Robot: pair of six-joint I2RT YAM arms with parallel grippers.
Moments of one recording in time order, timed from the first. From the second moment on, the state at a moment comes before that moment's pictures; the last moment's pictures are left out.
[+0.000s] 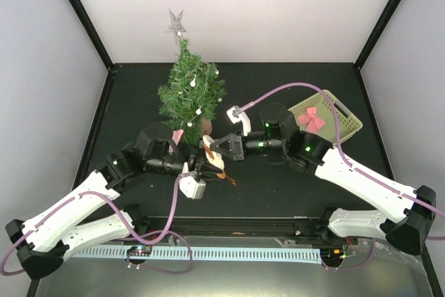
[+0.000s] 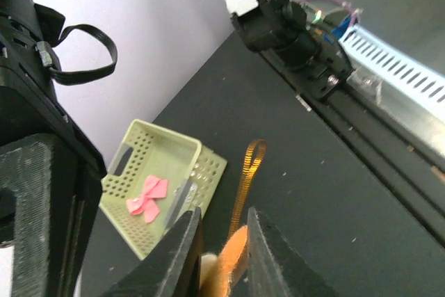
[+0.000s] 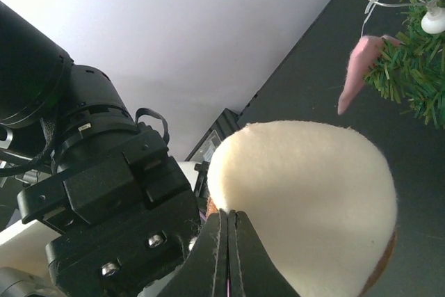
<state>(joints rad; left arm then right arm) -0.83 0.85 0.92 -0.60 0.73 1.14 0.92 1.18 1.09 -0.26 -0.56 0.71</state>
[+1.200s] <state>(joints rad) -0.84 0.66 0.74 -0.03 0.37 0.50 0.92 0.67 0.57 0.23 -0.26 0.55</state>
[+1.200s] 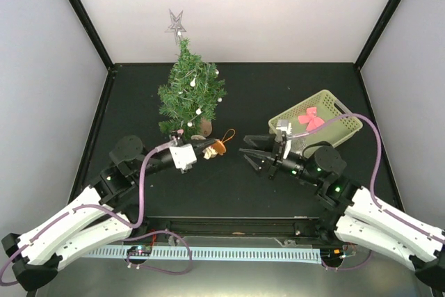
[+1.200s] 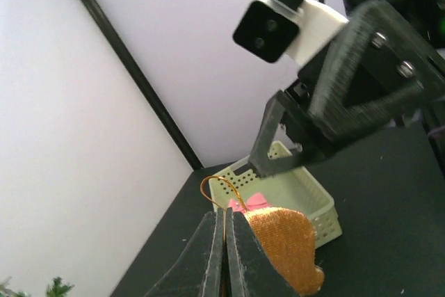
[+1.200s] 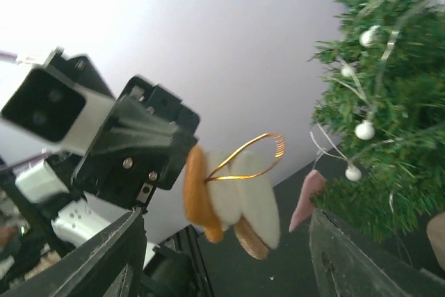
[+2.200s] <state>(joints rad) -0.84 0.73 0.74 0.16 0.30 0.00 0.98 0.92 0.61 0.49 -0.31 0.36</state>
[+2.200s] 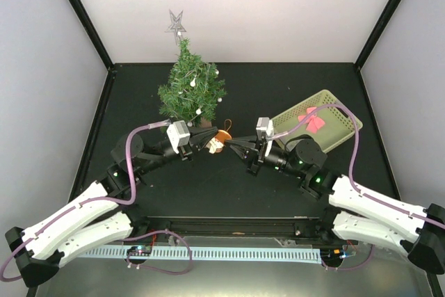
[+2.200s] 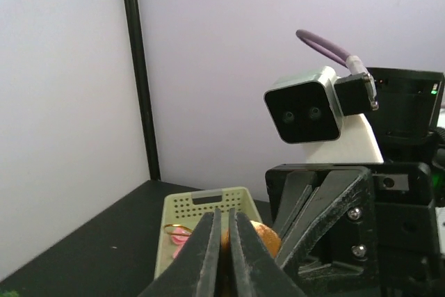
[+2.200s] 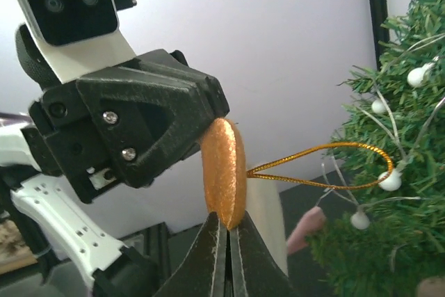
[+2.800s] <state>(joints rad) -0.84 0.64 0.75 -0.08 0.43 -0.06 0.96 0.79 0.84 -0.22 -0.51 -0.32</state>
